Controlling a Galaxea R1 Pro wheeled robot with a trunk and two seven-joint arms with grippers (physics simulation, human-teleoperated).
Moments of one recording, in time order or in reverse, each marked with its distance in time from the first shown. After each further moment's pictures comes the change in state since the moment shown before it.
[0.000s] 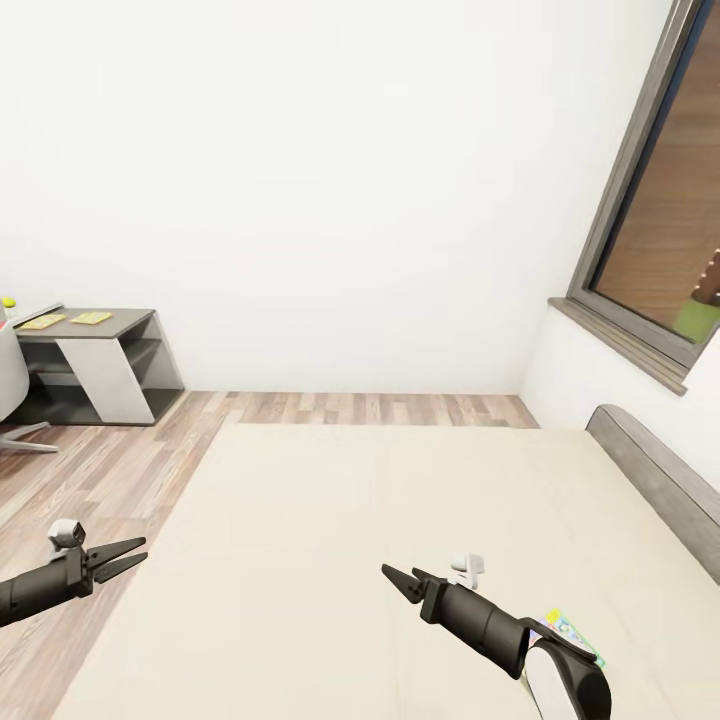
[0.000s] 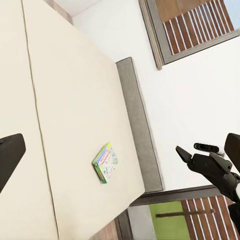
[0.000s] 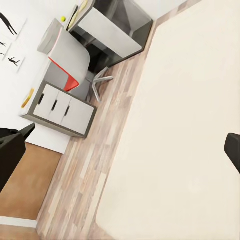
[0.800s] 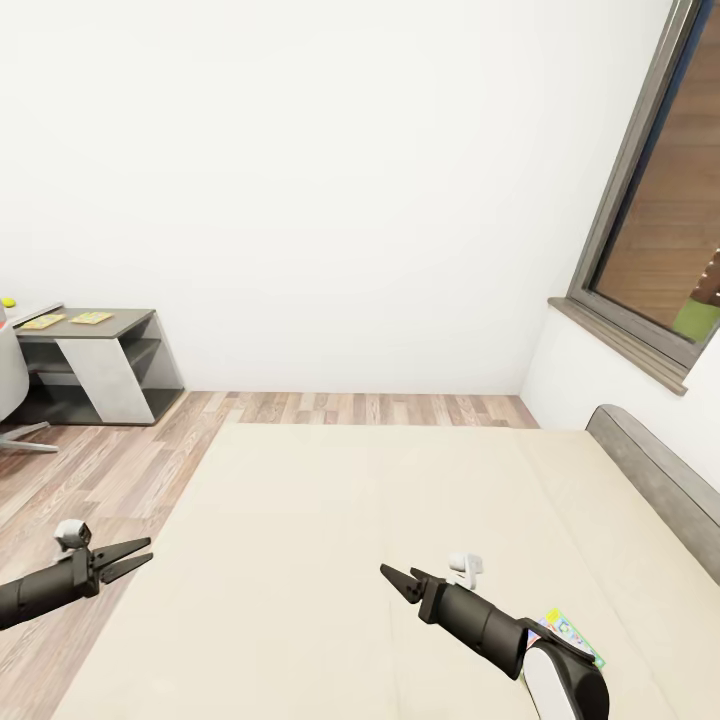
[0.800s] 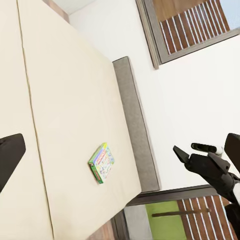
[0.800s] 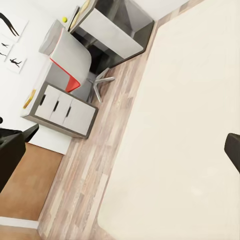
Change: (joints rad) left arm 0.000 -0.016 -0.003 0.000 0.001 0.001 0.000; right arm 0.002 0.007 0.000 0.000 0.002 -0.003 0.002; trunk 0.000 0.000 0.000
